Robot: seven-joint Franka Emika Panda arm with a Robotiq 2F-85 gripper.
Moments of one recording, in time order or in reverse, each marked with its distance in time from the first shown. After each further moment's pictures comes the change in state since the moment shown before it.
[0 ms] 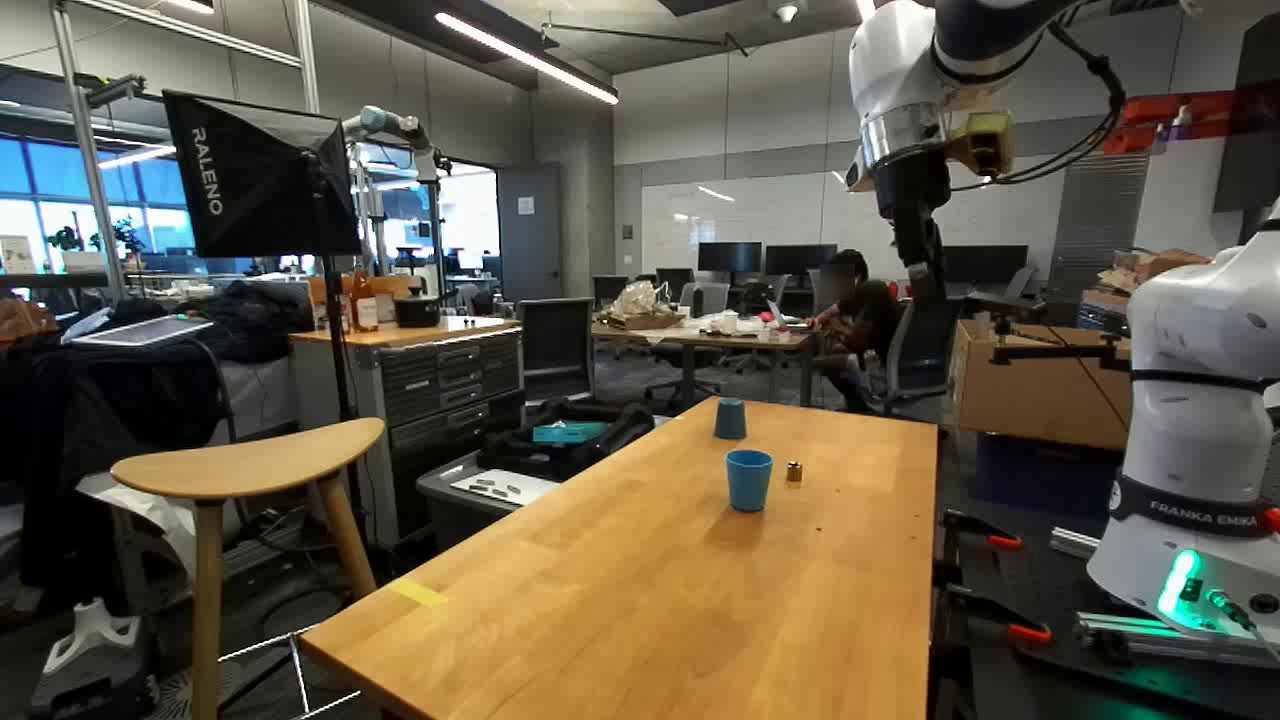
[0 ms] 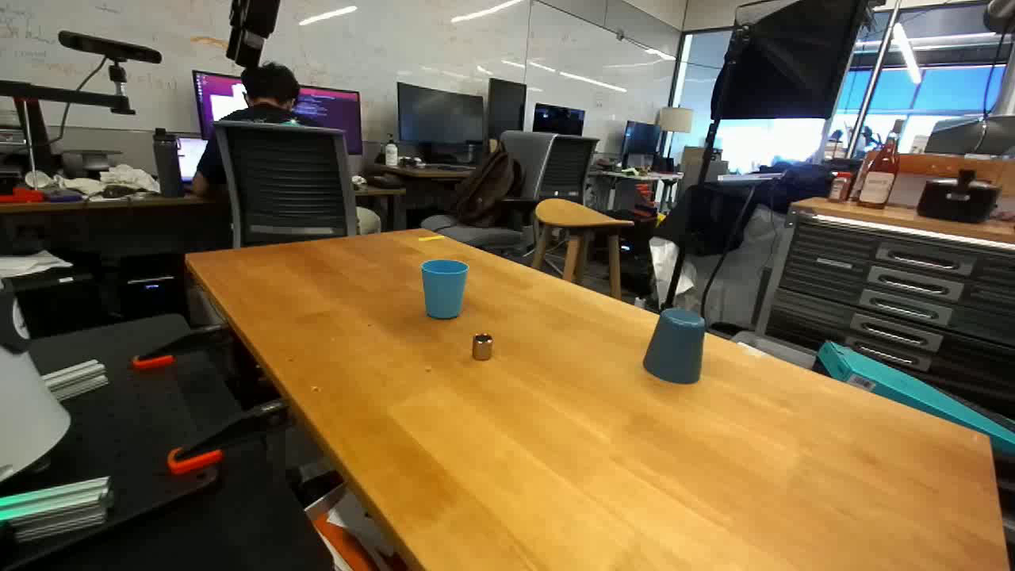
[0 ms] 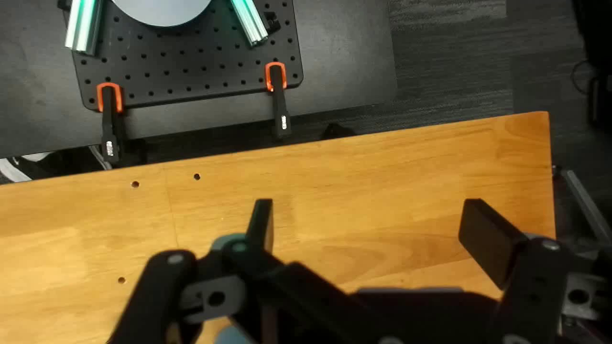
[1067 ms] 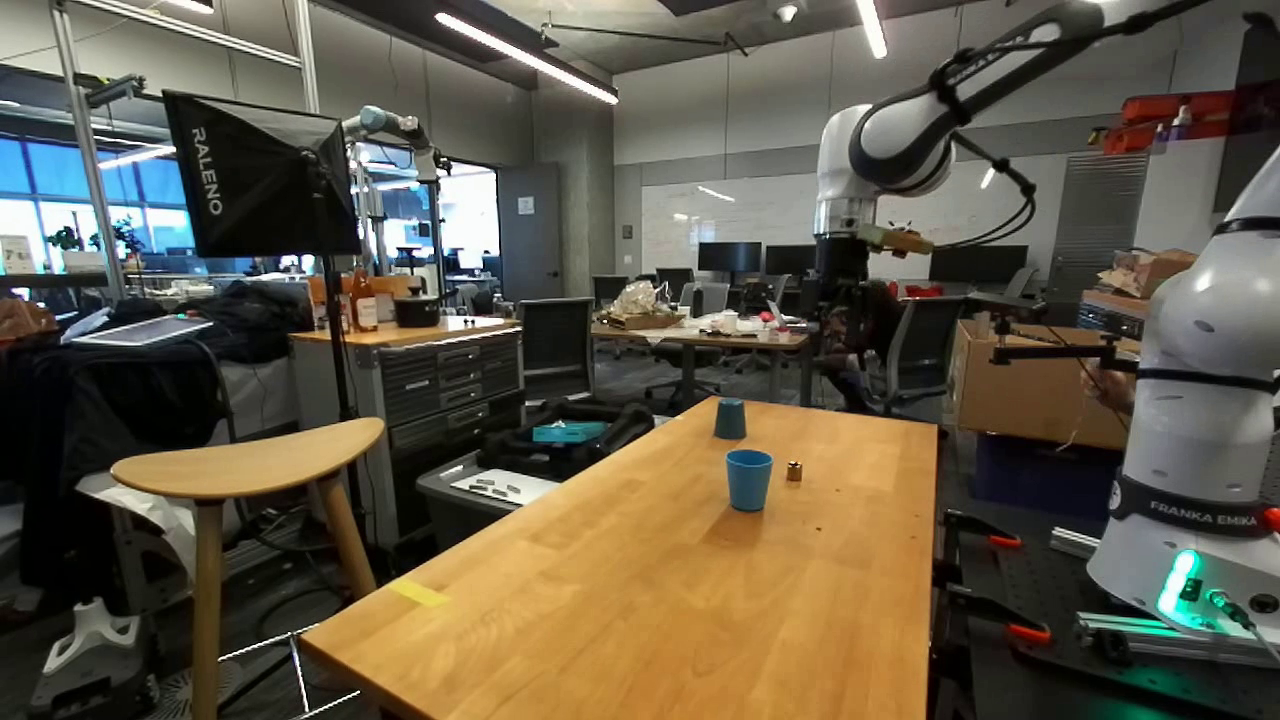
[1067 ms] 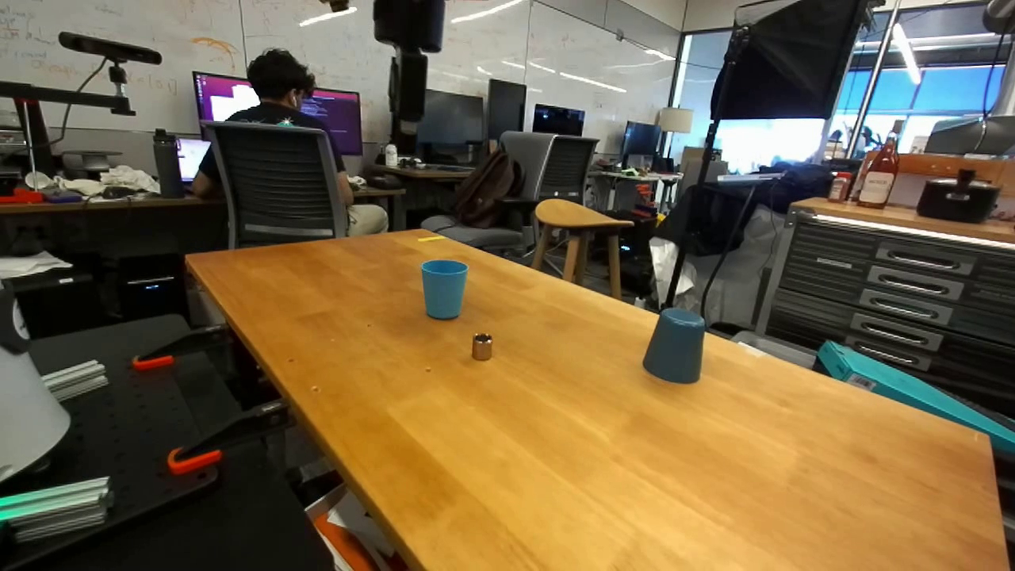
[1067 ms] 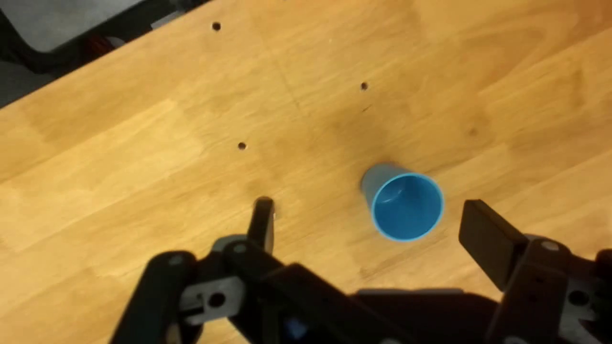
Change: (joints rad) arm -0.252 0.272 -0.092 -0.033 -0.167 0.506 0.005
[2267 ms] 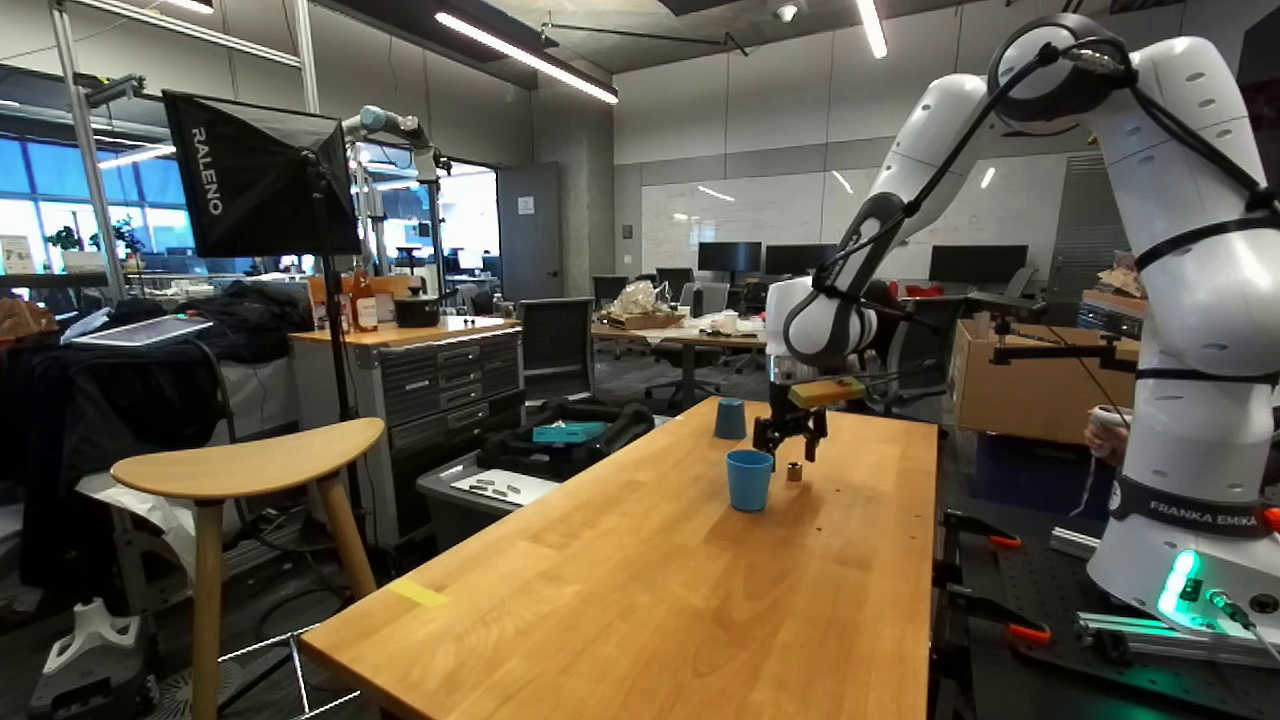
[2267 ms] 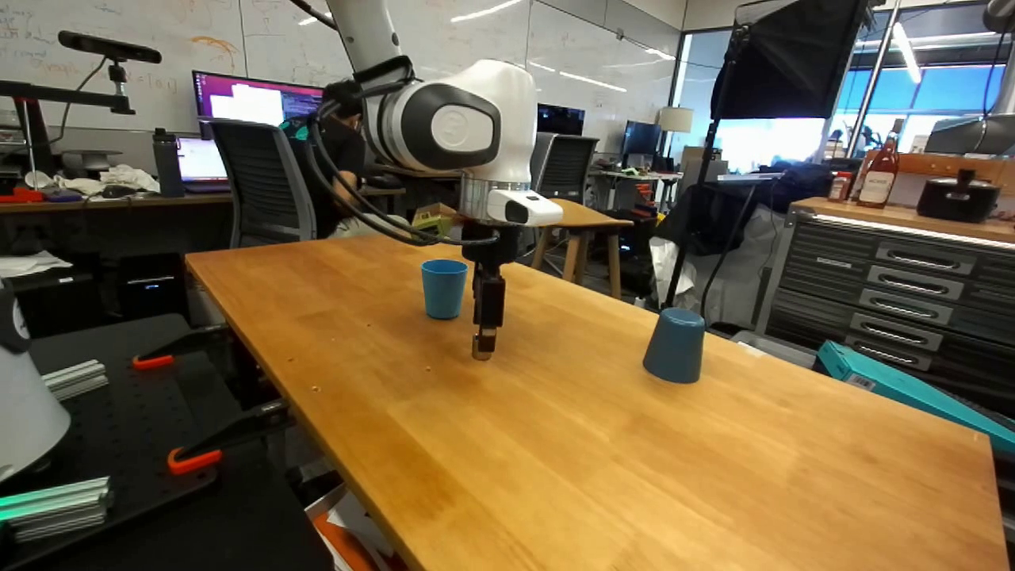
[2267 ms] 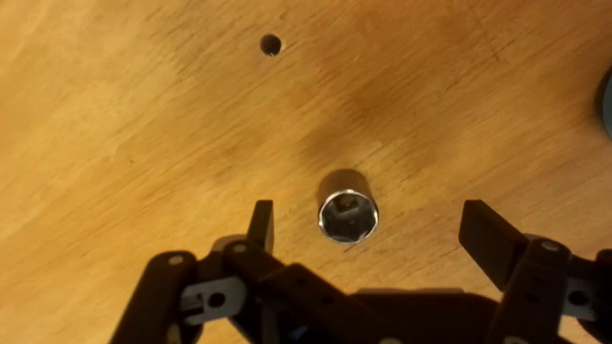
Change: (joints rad) arm 0.022 0.726 -0.106 0.134 -0.123 0.580 0.170
